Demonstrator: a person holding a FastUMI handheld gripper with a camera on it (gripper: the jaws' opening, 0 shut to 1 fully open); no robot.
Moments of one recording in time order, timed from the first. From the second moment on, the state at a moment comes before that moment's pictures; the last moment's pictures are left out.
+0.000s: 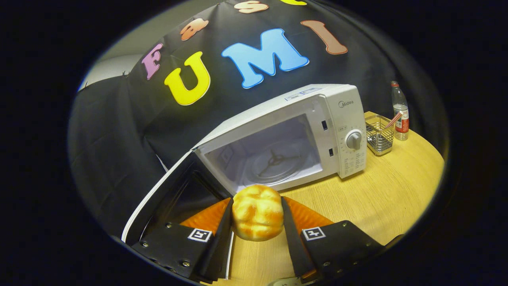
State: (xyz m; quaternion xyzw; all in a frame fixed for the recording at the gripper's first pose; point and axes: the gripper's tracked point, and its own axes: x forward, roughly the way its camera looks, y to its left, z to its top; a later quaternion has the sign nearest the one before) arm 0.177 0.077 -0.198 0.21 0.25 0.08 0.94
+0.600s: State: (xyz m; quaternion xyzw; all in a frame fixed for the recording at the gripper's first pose) arm 0.270 0.083 -0.228 0.29 0.22 0.06 0.93
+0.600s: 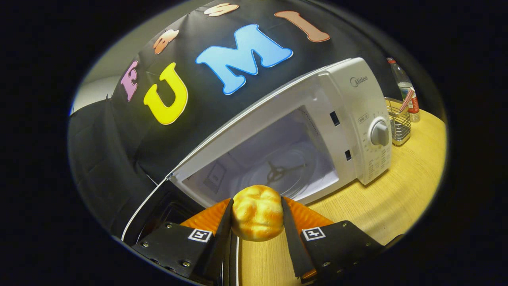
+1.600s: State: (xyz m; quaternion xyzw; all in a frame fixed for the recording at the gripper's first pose) arm 0.364 0.093 -0.290 0.28 0.21 -0.02 0.94
